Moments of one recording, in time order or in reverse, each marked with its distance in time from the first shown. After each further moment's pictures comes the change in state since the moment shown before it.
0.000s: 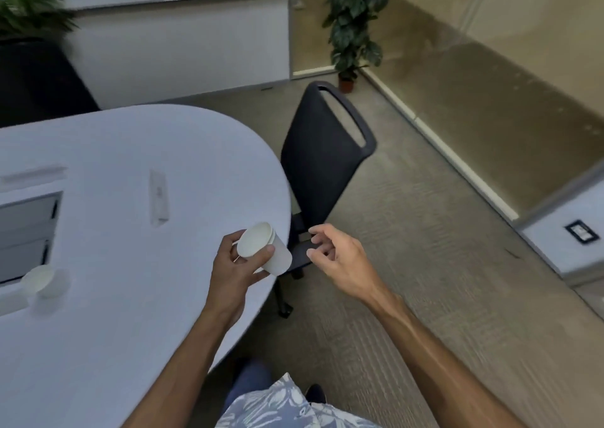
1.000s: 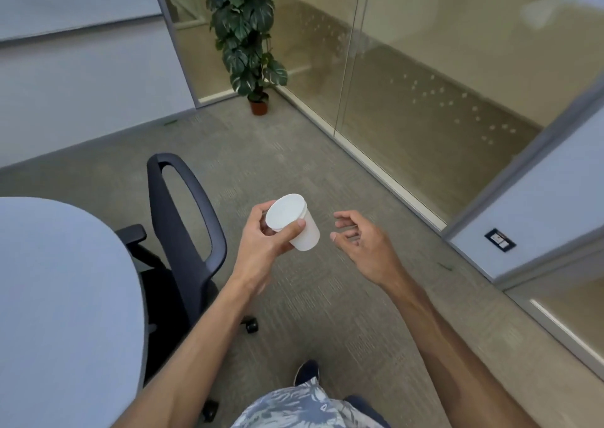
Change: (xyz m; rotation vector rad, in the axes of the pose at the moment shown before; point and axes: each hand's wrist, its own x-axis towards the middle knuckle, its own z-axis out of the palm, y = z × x) left_hand 0.239 0.029 0.460 -0.009 -0.395 0.027; right_hand 0.179 0.193 -0.383 0.026 0.336 0.208
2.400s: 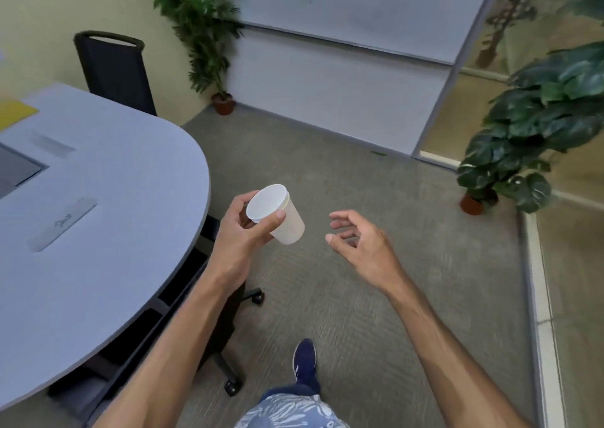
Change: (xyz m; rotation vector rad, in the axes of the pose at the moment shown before) left_hand 0.336 0.109 -0.089 -0.073 0.974 0.329; right_hand 0.542 -0.118 0.145 0.074 -0.925 -0.536
